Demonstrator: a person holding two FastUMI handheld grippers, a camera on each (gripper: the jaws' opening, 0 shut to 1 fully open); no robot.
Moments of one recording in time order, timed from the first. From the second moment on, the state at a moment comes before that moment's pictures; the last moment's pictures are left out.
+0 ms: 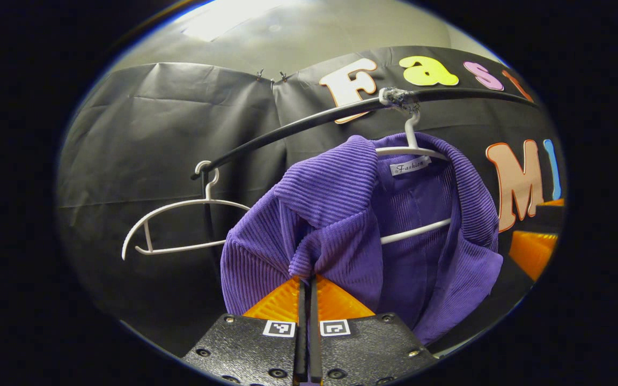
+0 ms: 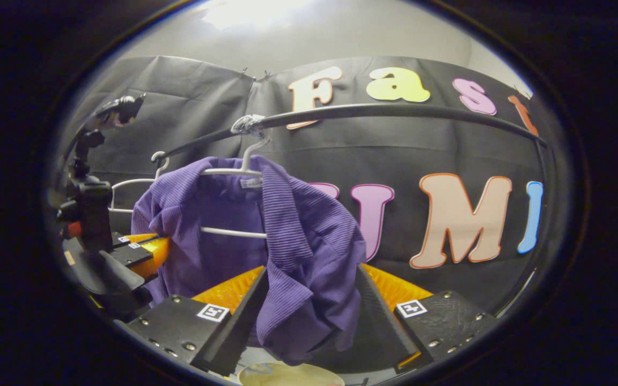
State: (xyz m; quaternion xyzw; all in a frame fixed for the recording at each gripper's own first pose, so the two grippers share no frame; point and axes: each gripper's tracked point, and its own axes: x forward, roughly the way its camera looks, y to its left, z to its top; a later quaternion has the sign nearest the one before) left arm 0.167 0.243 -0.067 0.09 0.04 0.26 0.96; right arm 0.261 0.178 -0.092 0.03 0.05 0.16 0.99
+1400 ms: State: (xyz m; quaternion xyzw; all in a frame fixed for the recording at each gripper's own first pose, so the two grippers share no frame) left arm 0.107 0.213 -0.003 0.02 0.06 0.22 0.97; right arm 0.323 0.220 -0.147 0.03 0.11 0.19 0.98
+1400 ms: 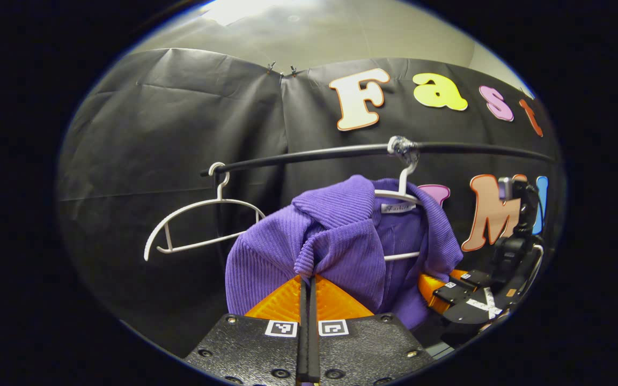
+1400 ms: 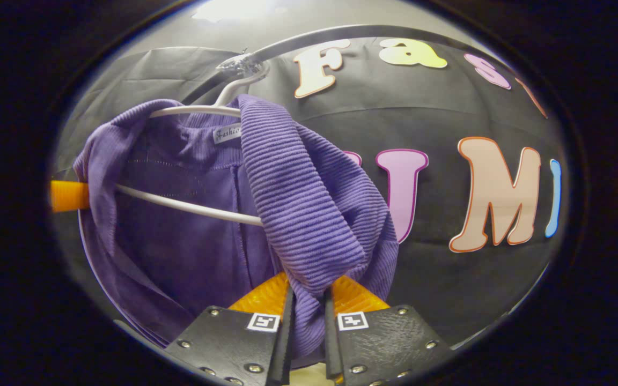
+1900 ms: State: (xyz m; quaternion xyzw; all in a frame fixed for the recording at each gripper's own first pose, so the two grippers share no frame) left arm 0.088 0.236 0.062 0.01 0.00 0.22 0.98; right arm 0.334 0.169 -0.128 0.00 0.09 0.11 0.99
